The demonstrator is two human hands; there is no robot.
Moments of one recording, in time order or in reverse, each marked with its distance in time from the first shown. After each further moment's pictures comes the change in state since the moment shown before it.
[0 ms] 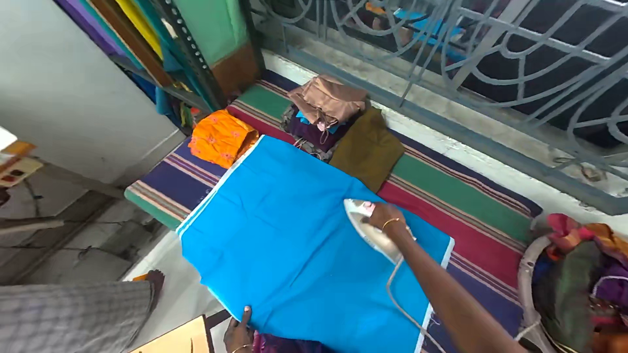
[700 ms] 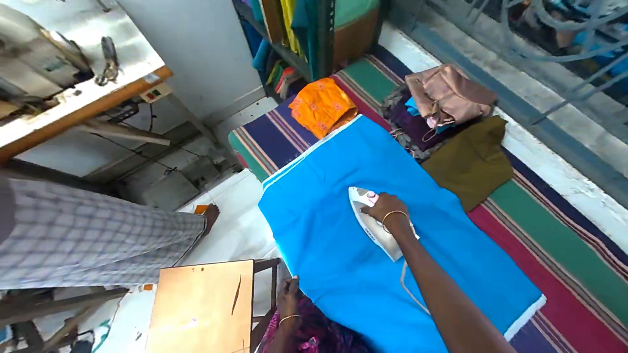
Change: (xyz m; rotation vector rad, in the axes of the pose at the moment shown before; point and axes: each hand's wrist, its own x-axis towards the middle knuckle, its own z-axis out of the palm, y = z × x) left_hand 0.011 -0.011 -0.018 -0.210 -0.012 0.033; right_hand -0.023 -0.218 0.044 -0.151 -0.065 -0.201
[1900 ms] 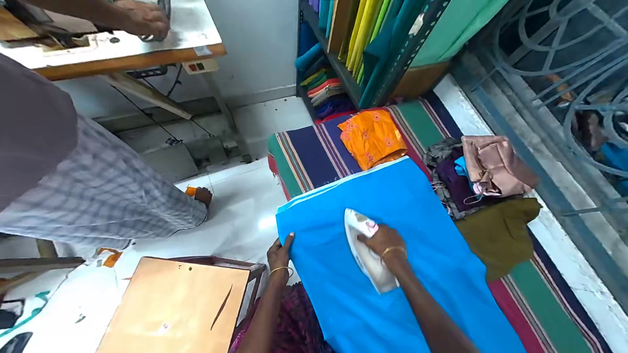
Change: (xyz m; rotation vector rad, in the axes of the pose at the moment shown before) left_hand 0.145 0.135 0.028 -0.033 0.052 -0.016; right_hand 0.010 -0.116 0.013 -0.121 -0.008 -0.057
